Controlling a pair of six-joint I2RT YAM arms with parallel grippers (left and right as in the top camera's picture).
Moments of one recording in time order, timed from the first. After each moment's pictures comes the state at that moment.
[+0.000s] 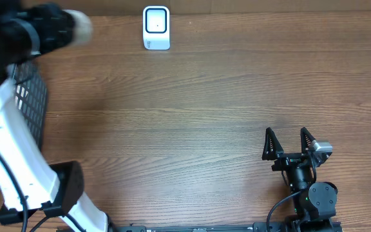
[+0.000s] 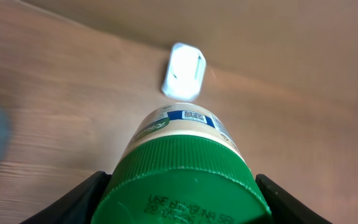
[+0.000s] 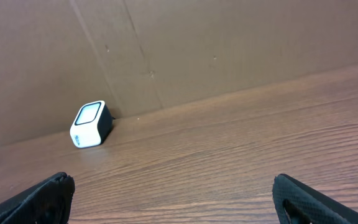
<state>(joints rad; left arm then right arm) 0.09 1.89 2.79 -1.69 0.27 -0.26 0.13 0.01 0.02 -0.03 0.03 0.29</state>
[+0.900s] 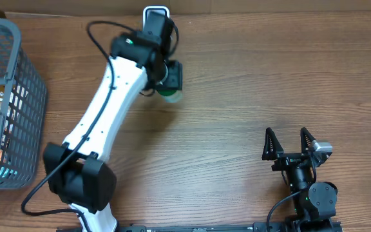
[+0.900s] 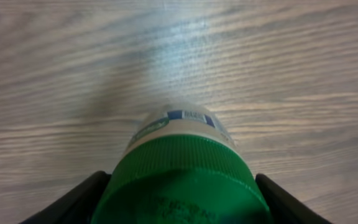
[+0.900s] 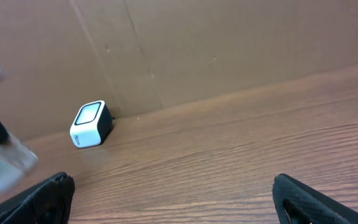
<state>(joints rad) -0.40 1.90 1.78 -1.14 0.07 -0.38 0.13 0.01 0.02 -0.03 0.03 0.29</state>
